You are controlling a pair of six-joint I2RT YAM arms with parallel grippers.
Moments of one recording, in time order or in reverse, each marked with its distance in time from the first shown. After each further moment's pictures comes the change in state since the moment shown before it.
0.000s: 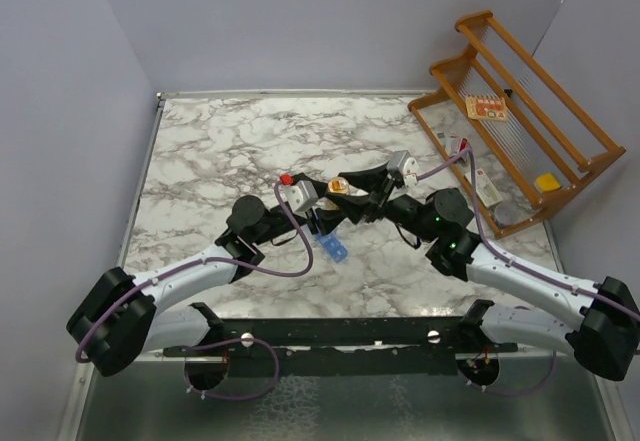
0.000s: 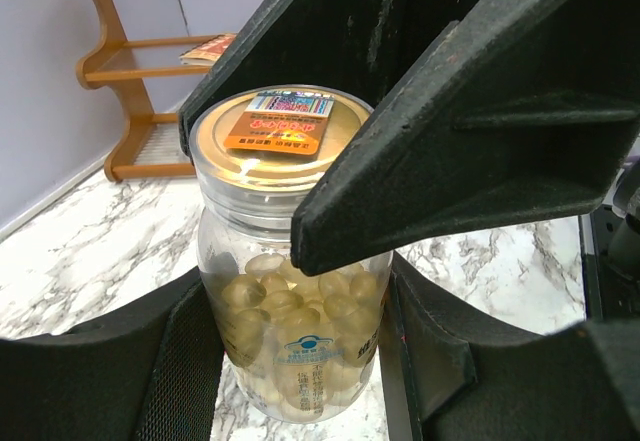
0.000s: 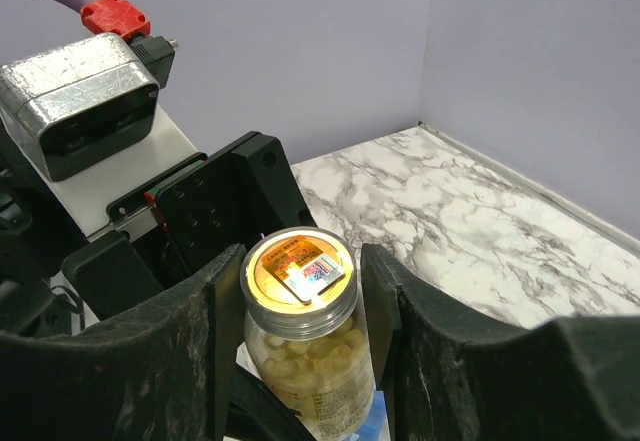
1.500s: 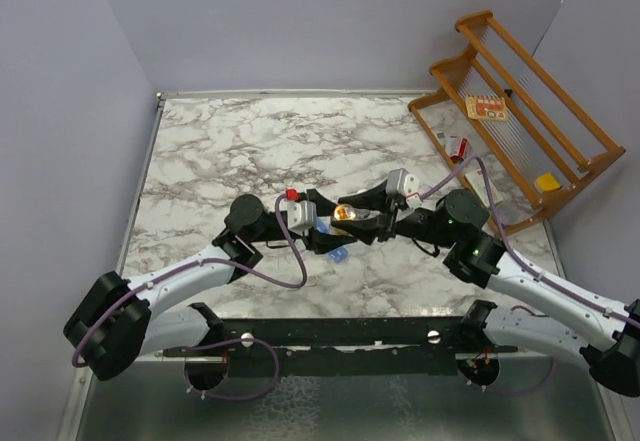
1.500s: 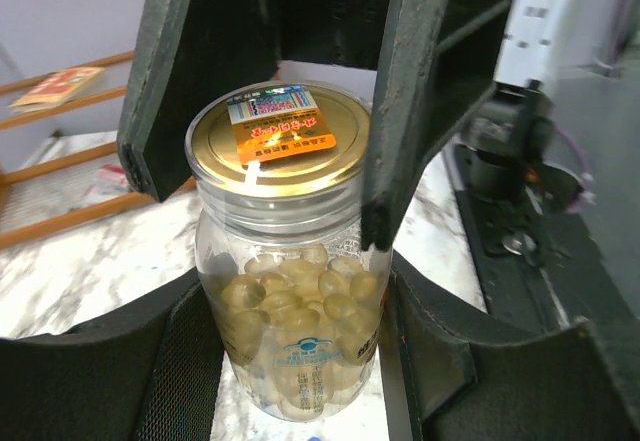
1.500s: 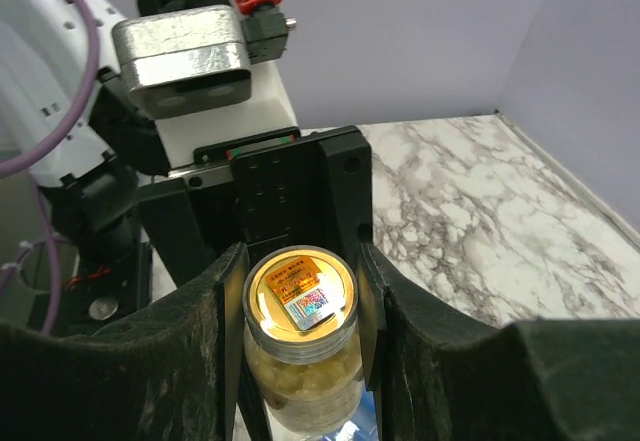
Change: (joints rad) left arm 0.001 -0.028 0.004 -0.040 0.340 0.040; right arm 0.025 -0.138 0.069 -0.316 -0.181 -0.135
